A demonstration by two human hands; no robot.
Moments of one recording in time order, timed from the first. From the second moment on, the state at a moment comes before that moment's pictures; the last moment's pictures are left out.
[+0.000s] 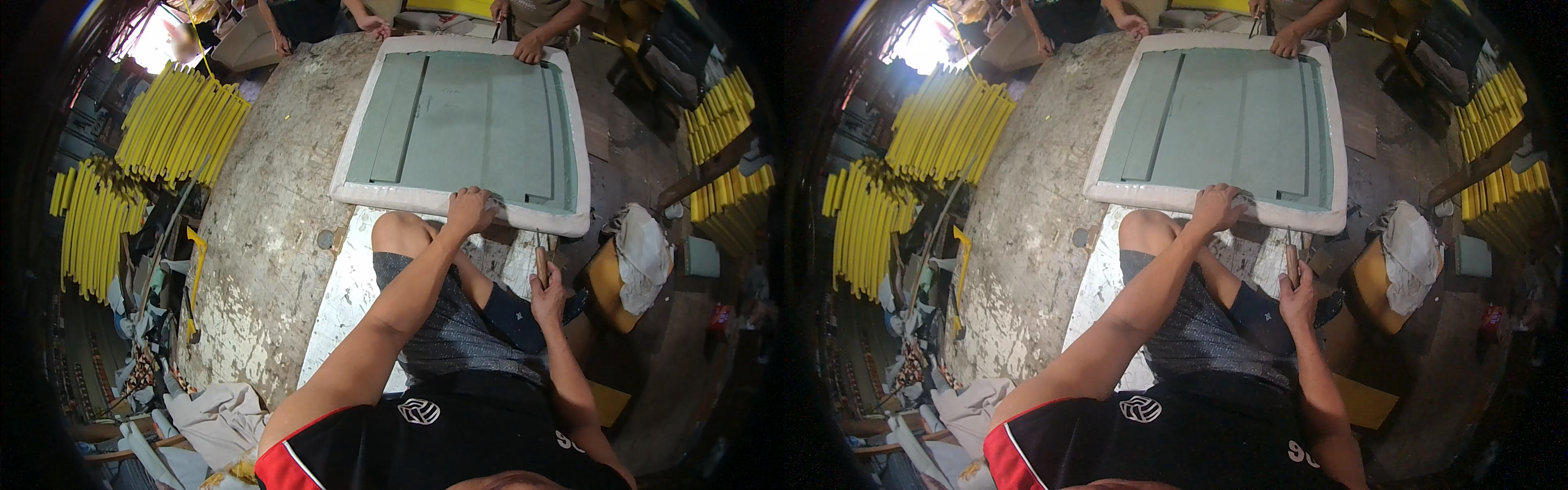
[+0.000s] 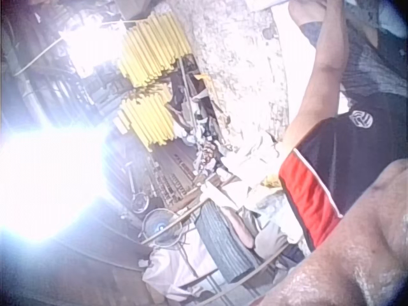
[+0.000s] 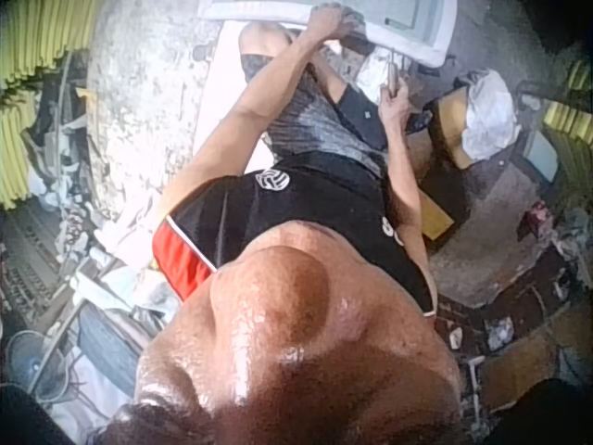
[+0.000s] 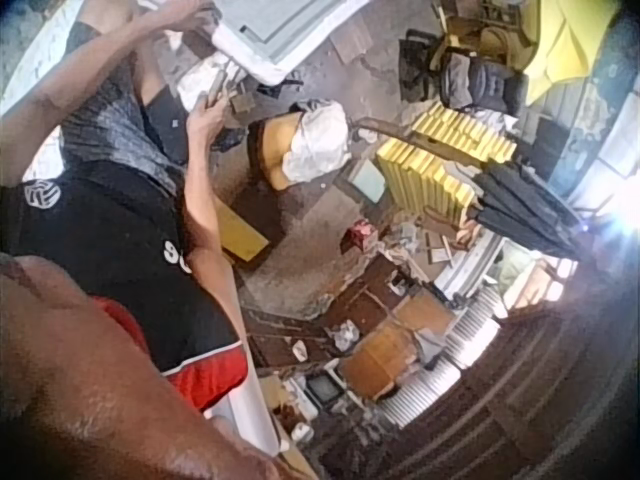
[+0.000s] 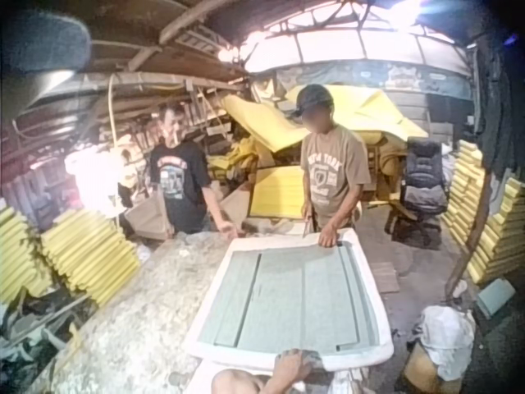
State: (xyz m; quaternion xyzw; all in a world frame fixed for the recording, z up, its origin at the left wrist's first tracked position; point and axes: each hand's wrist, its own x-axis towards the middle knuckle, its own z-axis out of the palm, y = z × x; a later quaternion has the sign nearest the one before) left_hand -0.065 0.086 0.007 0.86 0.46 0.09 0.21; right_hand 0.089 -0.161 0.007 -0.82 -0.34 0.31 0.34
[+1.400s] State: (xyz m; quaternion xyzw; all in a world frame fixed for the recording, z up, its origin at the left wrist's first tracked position) left_hand -0.067 0.085 0.004 0.86 0.45 0.09 0.21; right_hand 0.090 -0.167 -0.023 -0.80 -0.42 0.19 0.39
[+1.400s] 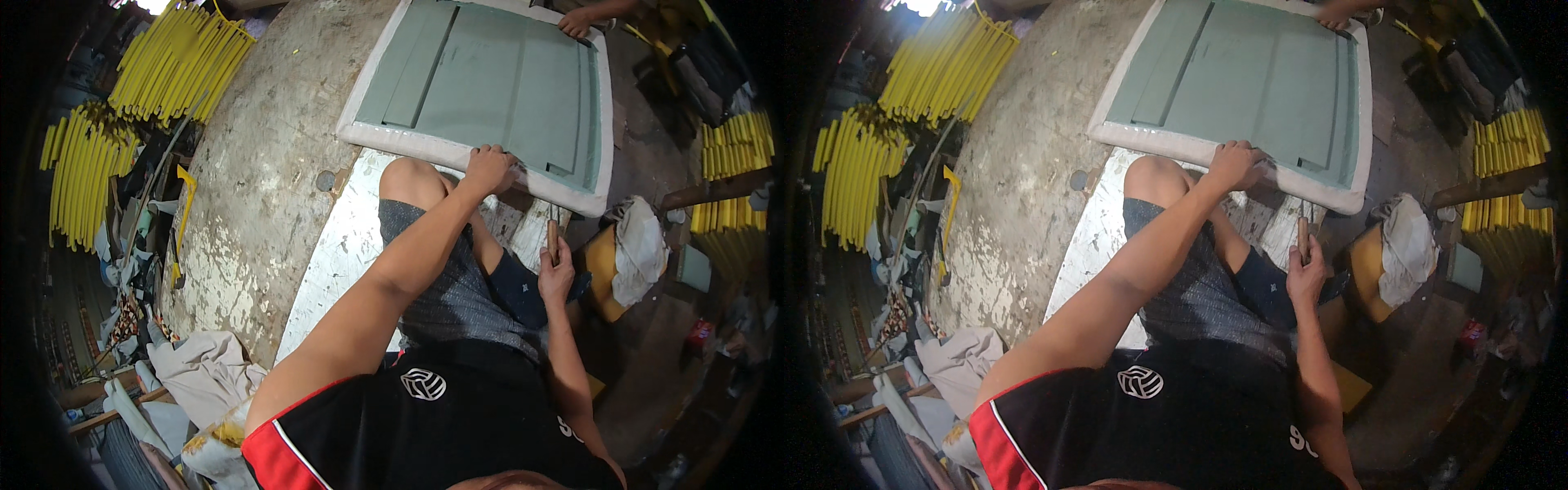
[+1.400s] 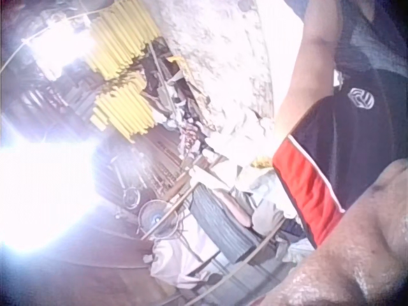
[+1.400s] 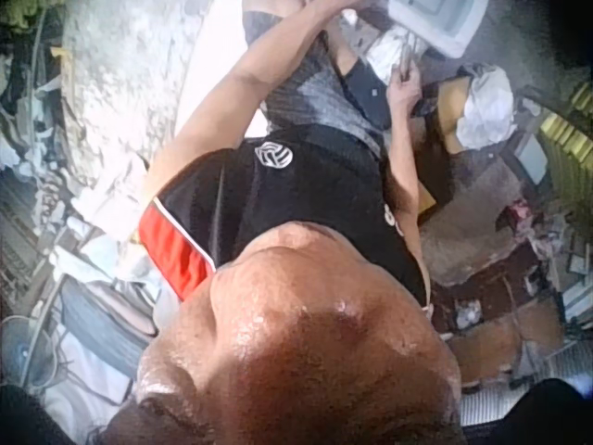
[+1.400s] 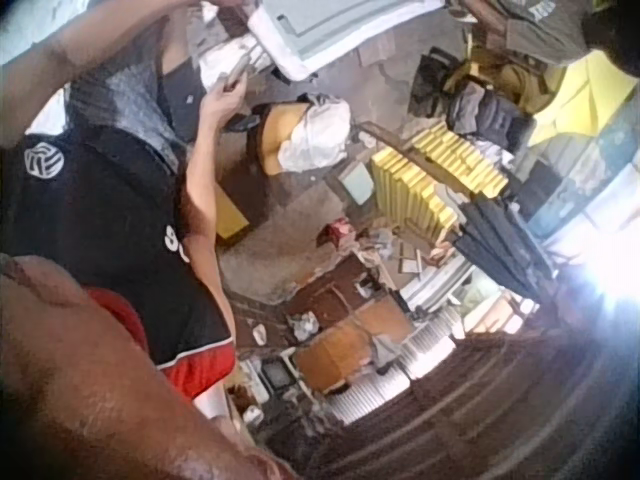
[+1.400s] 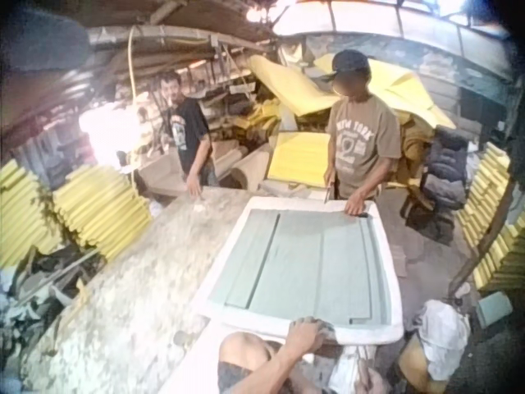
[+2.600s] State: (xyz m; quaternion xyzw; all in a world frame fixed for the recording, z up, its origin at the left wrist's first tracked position) left_hand -0.093 0.079 0.012 0.84 0.50 0.00 0.20; right_hand 0.058 -0.073 0.052 -0.70 -0.28 0.51 0.41
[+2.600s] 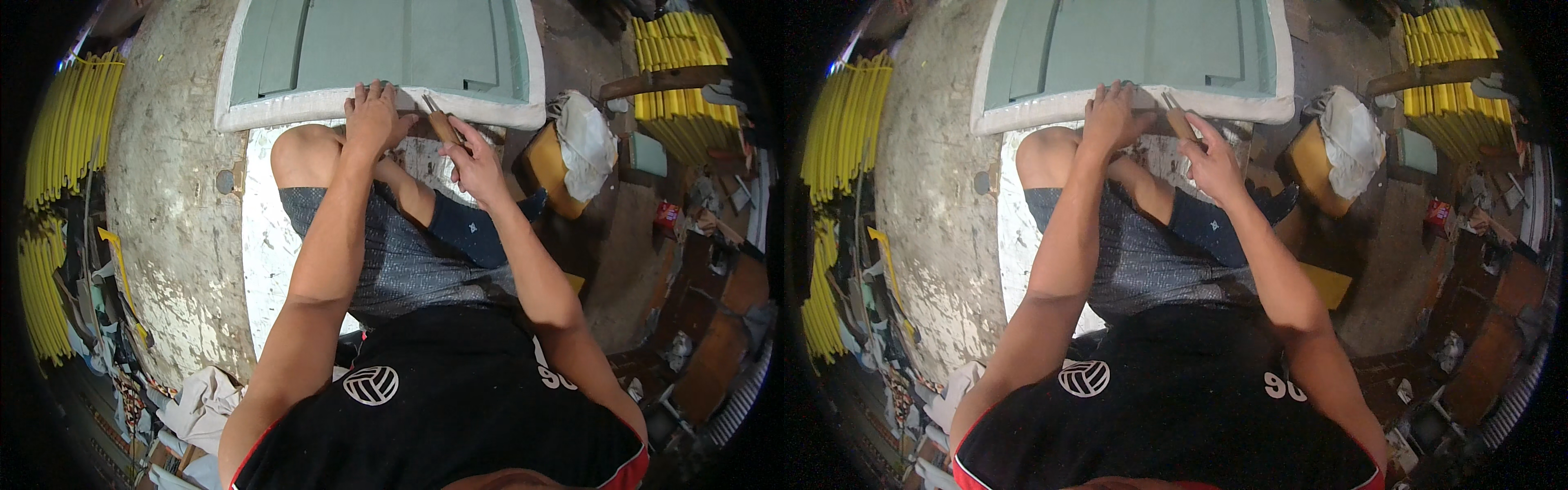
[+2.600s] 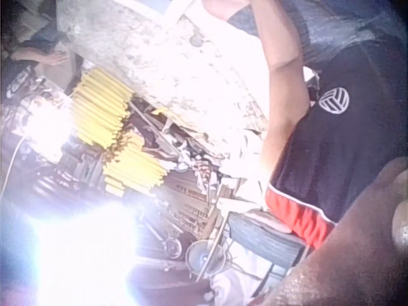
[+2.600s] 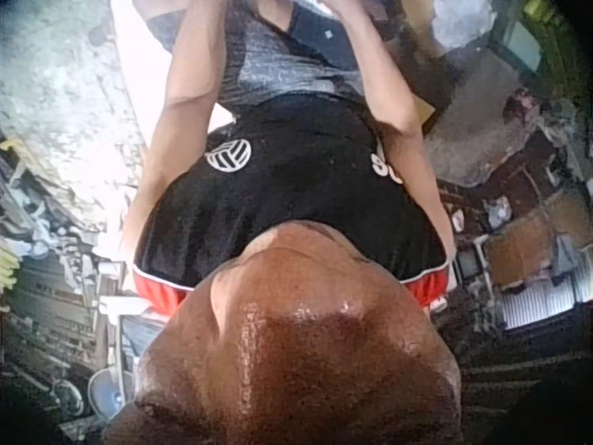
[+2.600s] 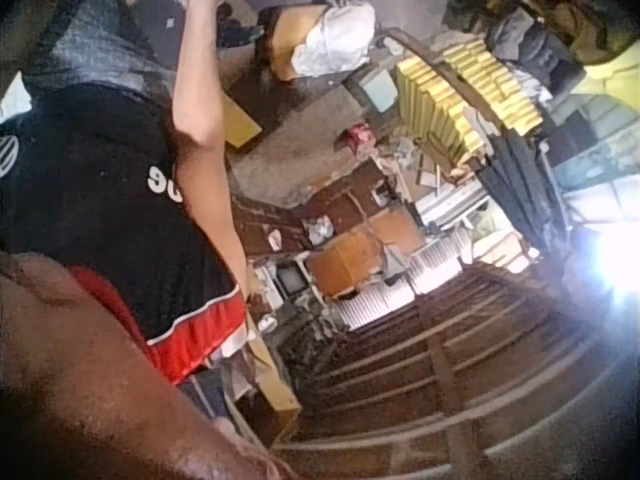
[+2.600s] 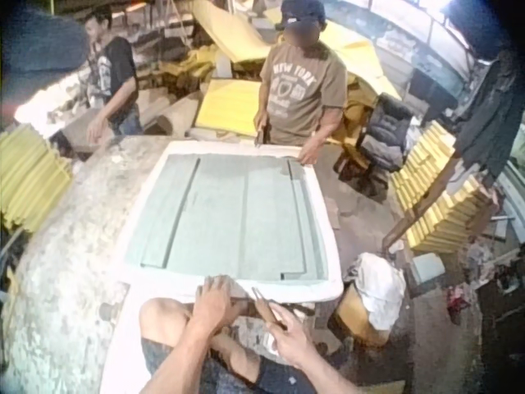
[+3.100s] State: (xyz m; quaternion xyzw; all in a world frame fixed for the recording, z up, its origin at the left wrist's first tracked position) left_hand -0.084 0.103 -0.016 0.83 0.52 0.07 0.17; right_hand 0.062 -0.050 0.047 -0.66 -0.23 0.58 0.41
